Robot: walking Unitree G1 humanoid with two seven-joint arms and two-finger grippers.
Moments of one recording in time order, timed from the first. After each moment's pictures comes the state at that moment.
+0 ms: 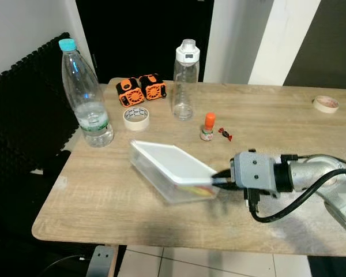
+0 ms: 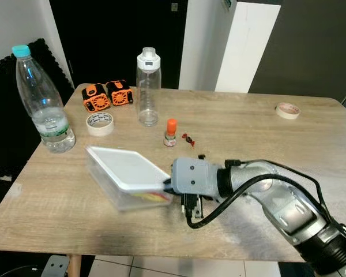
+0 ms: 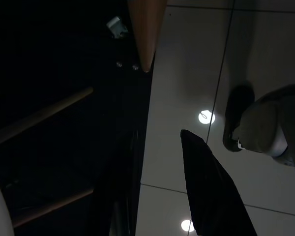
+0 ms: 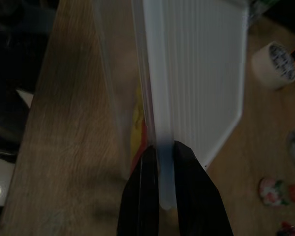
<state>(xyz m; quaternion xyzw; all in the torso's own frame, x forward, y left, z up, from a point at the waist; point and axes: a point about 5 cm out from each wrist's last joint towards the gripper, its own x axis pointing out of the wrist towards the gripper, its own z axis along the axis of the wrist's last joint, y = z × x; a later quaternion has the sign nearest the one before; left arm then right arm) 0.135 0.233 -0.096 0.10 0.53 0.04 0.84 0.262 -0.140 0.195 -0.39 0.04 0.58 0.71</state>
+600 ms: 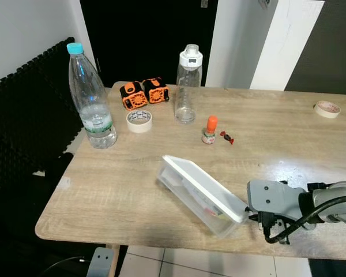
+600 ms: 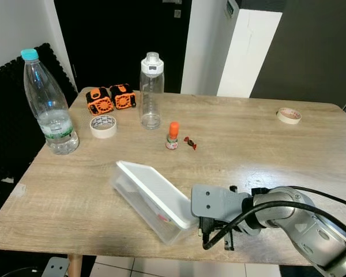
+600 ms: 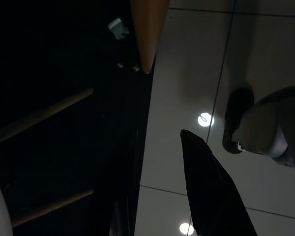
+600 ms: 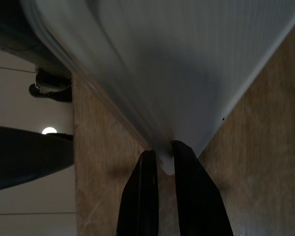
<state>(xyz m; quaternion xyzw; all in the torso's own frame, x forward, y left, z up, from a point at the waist) 0.131 0.233 -0.097 0.10 0.53 0.03 0.84 0.231 -0.187 0.171 -0.41 0.25 0.53 0.71</state>
